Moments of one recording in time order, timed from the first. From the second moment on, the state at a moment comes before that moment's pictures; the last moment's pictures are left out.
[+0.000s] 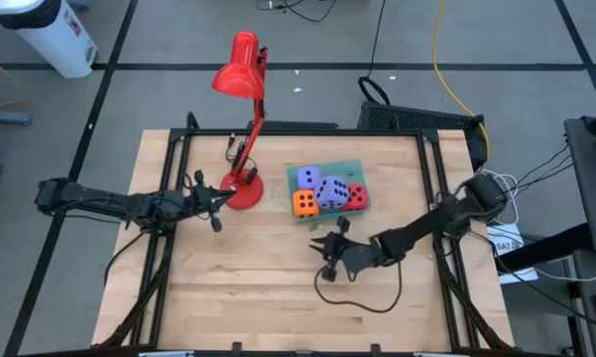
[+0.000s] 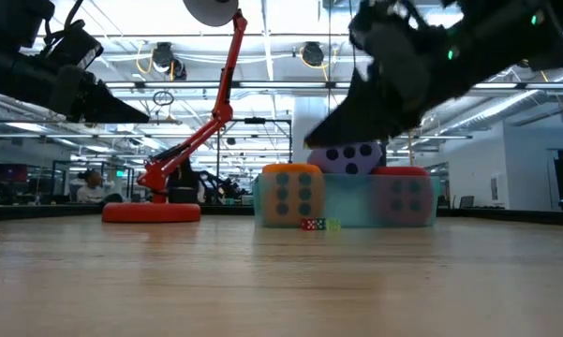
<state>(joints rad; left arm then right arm) -0.08 0.46 0.10 0.16 -0.50 0.10 0.40 1.73 0.78 0.42 0.62 0.33</state>
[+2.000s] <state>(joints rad) -0.09 0.47 0.10 0.38 -0.21 -0.13 -0.39 1.34 0.78 -0.33 0.16 0.31</state>
